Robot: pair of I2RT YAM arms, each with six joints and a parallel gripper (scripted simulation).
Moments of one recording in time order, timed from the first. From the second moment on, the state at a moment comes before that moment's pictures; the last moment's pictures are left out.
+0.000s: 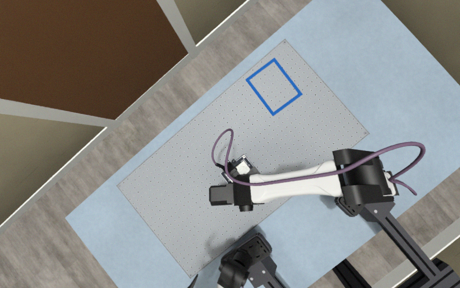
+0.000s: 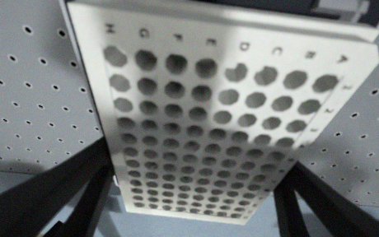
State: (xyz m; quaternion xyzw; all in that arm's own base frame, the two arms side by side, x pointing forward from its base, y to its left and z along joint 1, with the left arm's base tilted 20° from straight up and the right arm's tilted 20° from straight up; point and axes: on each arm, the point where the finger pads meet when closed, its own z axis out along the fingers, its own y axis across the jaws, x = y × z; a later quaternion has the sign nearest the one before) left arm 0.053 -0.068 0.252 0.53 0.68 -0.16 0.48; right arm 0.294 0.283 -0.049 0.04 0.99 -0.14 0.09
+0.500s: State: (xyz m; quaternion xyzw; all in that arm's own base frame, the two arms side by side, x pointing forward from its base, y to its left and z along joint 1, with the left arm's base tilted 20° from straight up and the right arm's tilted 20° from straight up) left arm 0.053 -0.068 0.252 0.53 0.68 -0.16 0.48; right arm 0.295 0.282 -0.061 0.03 0.99 -0.14 0.10
